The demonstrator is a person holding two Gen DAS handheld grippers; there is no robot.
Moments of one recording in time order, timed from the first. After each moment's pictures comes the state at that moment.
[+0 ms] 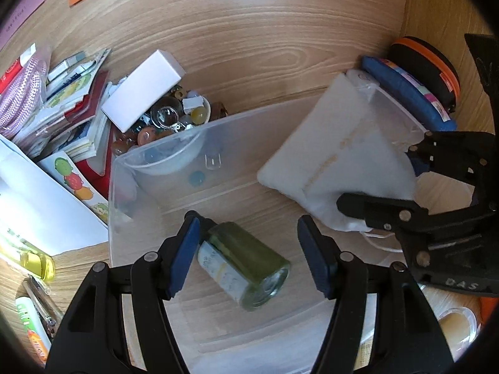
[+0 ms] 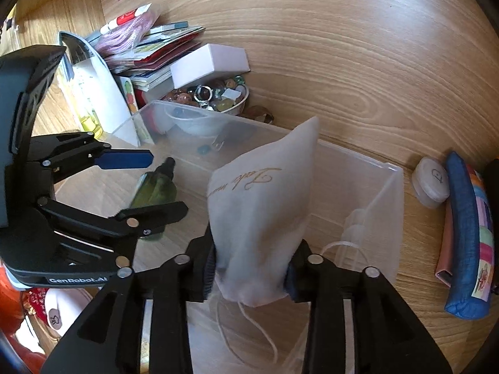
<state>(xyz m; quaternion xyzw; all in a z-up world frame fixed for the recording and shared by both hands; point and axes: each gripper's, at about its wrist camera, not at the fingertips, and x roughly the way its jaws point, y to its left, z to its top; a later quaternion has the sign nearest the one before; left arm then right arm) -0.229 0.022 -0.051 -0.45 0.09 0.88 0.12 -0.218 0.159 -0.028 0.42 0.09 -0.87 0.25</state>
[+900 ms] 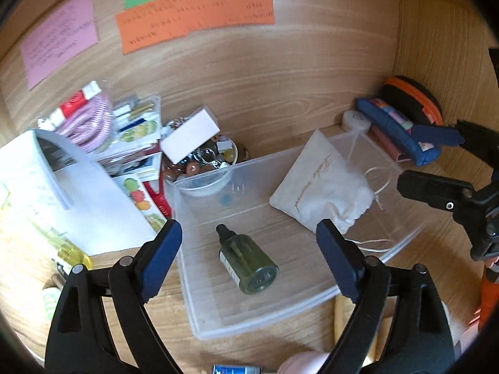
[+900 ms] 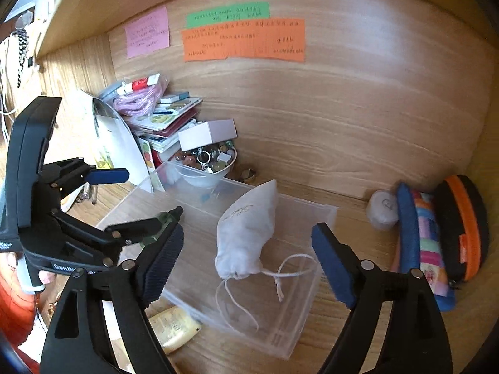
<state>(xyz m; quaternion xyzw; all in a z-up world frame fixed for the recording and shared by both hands) -0.178 0.000 0.018 -0.38 0.08 0.92 0.10 -0.169 0.193 0.050 0.33 0.06 -0.92 0.22</state>
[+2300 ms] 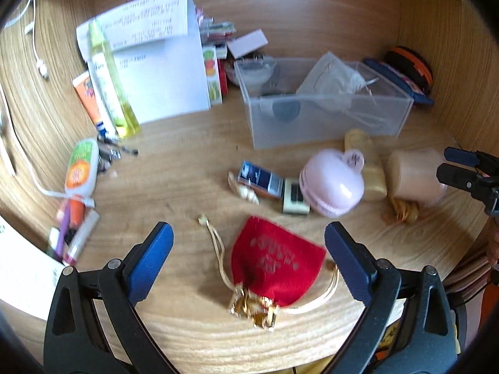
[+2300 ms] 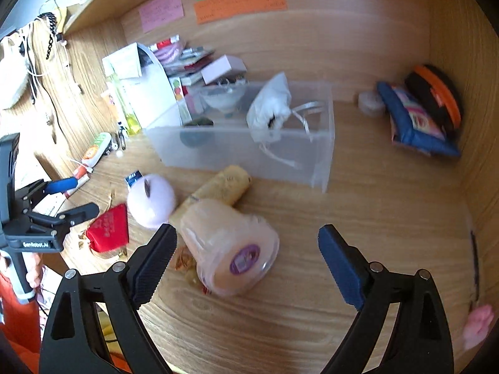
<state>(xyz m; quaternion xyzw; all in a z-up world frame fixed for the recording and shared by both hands) 0.001 -0.057 -0.052 -0.41 0.03 0.91 0.04 -0.018 0.212 -0.023 0.38 -0.01 -0.90 0.20</state>
